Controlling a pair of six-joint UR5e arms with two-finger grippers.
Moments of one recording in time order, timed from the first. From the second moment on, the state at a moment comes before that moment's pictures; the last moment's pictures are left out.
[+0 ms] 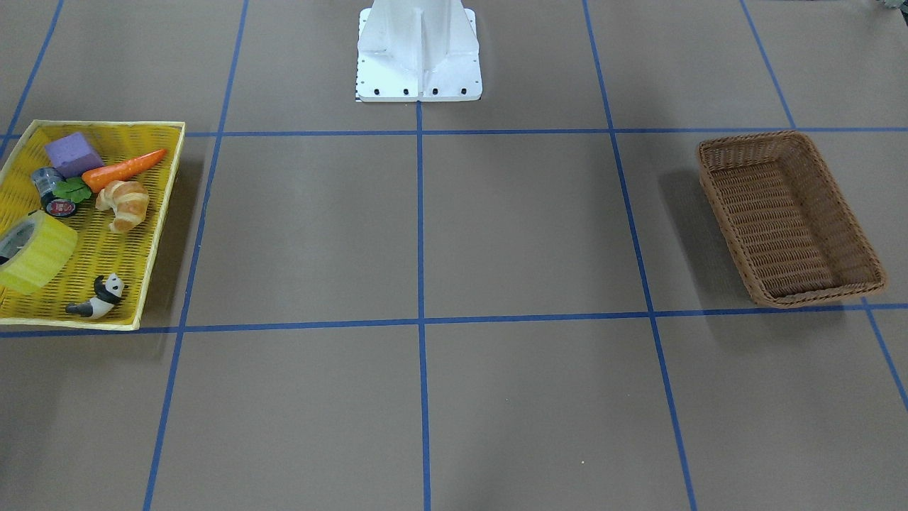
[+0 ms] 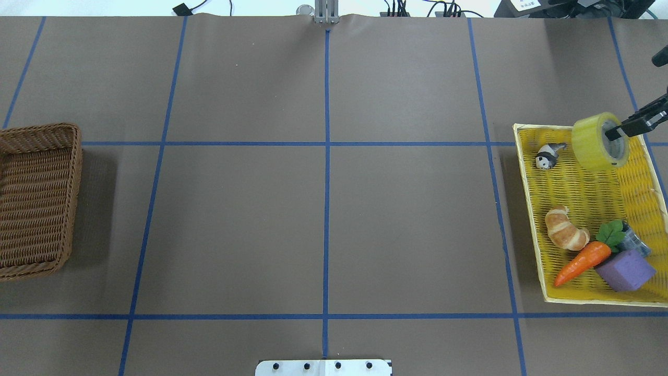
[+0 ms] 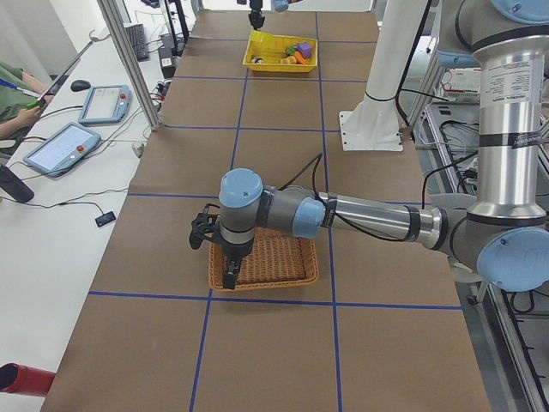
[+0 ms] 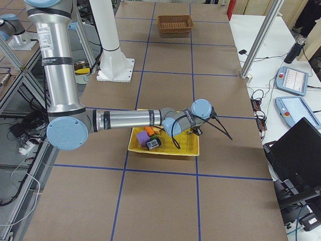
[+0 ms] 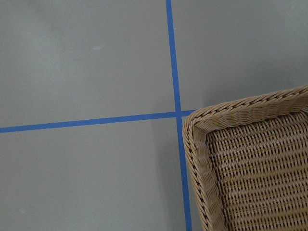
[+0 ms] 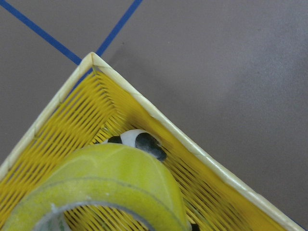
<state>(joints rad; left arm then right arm) -1.54 -1.50 -1.79 -1.65 -2.24 -0.08 1.32 -1.44 1.51 -1.13 2.63 -0.04</state>
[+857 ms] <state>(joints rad) -1.46 -1.51 -1.77 -2.01 -2.28 -0.39 1.14 -1.20 1.78 -1.12 2.59 0.77</state>
